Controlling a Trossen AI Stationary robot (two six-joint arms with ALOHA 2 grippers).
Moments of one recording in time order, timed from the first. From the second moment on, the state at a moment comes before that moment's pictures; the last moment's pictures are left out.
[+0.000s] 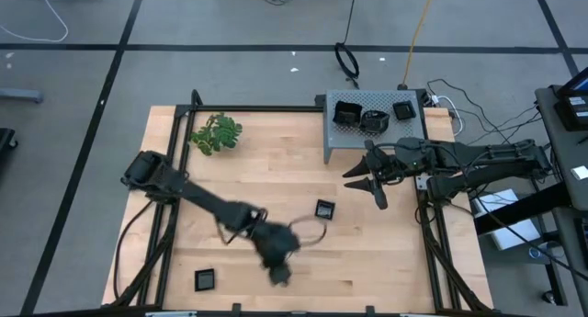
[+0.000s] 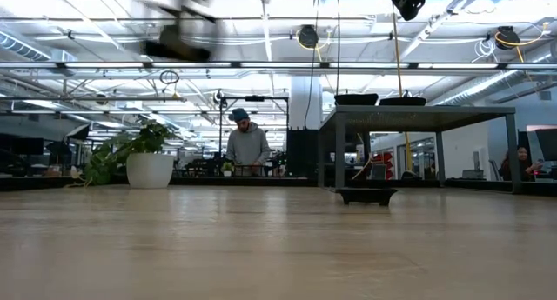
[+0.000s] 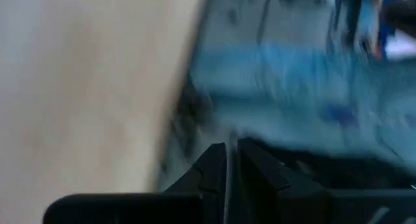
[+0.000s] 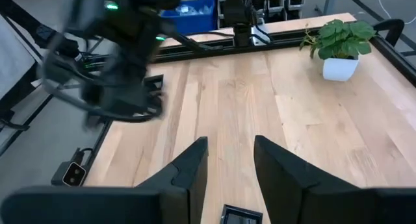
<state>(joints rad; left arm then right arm) -0.39 1.84 1.28 -0.11 0.49 -1.08 0.06 0.94 0.91 -0.35 -0.08 0.18</state>
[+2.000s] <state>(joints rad) -0.77 1.99 1.29 -1.01 0.37 -2.36 0.11 0.91 0.62 0.01 -0.19 0.19</state>
